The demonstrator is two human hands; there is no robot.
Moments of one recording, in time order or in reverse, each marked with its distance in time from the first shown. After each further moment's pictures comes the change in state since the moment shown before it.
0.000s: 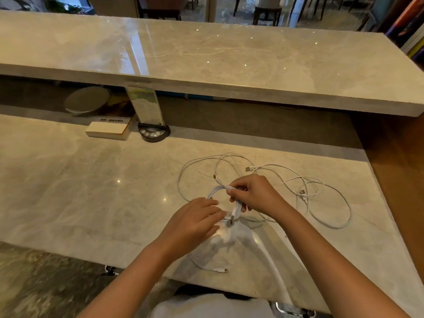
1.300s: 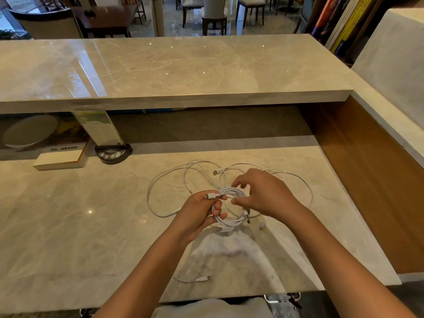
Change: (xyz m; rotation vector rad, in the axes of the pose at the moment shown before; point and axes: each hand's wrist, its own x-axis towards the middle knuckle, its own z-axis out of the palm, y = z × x) left_hand 0.102 0.038 0.001 -1.617 -0.183 -1.180; right_hand -0.060 -0.003 -0.052 -0.466 0.211 0.133
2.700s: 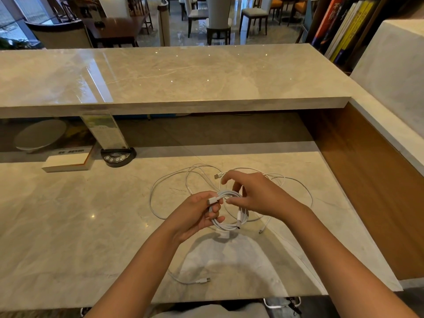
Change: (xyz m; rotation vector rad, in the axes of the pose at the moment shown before) left_hand -0.010 0.010 -0.008 0.011 -0.129 -0.030; right_hand 0.002 0.005 -0.001 0.173 -0.052 -0.243
